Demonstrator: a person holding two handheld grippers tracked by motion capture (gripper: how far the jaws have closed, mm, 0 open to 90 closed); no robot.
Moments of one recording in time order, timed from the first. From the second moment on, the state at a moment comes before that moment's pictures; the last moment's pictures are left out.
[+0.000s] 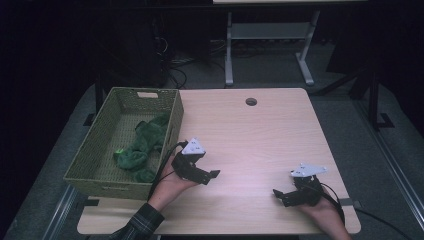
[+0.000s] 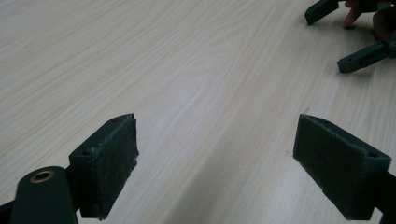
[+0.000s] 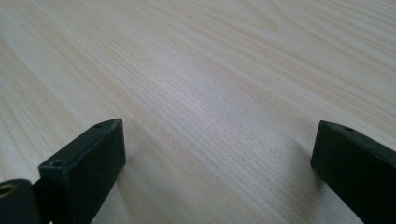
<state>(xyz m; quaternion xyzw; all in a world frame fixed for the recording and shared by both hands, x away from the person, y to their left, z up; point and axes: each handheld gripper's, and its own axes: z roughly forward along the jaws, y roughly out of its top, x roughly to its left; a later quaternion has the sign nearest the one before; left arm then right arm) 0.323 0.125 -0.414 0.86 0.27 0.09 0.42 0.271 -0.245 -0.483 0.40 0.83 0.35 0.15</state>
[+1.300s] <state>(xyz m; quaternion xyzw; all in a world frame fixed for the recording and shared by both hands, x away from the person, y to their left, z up) 0.352 0.134 -0.367 0.87 0.24 0.08 0.43 0.271 -0.245 -0.483 0.40 0.83 0.35 0.15</state>
